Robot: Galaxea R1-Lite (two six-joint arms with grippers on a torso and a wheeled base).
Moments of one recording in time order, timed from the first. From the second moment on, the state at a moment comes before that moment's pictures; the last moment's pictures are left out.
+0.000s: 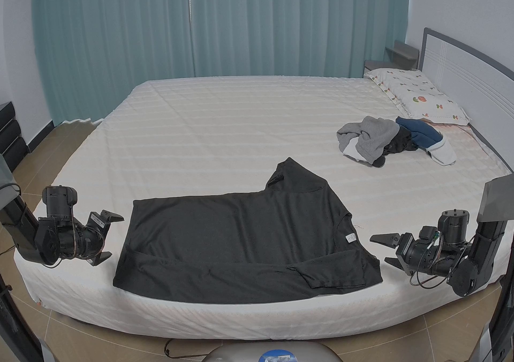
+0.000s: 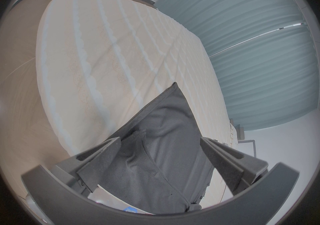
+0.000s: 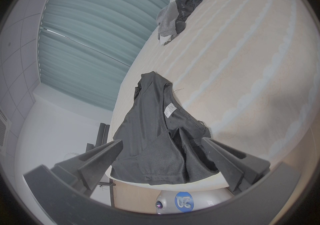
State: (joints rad) left arm 0.17 1.97 -0.57 -0.67 -0.25 -1.02; right arm 0.07 2.18 -0.30 -1.36 0.44 0.82
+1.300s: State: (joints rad) left arm 0.19 1.97 -0.58 -0.66 -0.32 -1.03; right arm 0.07 2.18 -0.29 -1.36 0.44 0.82
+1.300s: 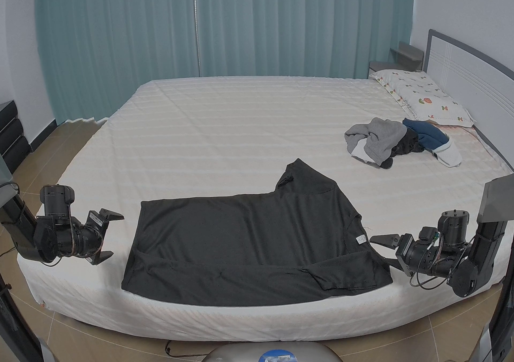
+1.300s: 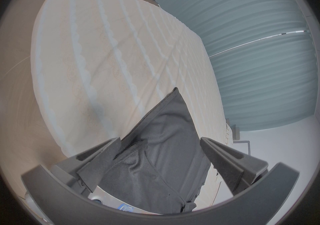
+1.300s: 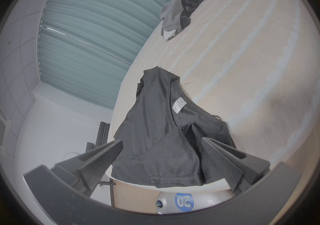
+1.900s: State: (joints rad) left arm 0.19 1.98 -0.59 -0.66 -0.30 -1.03; right arm 0.07 2.18 -0.29 -1.36 0.44 0.82
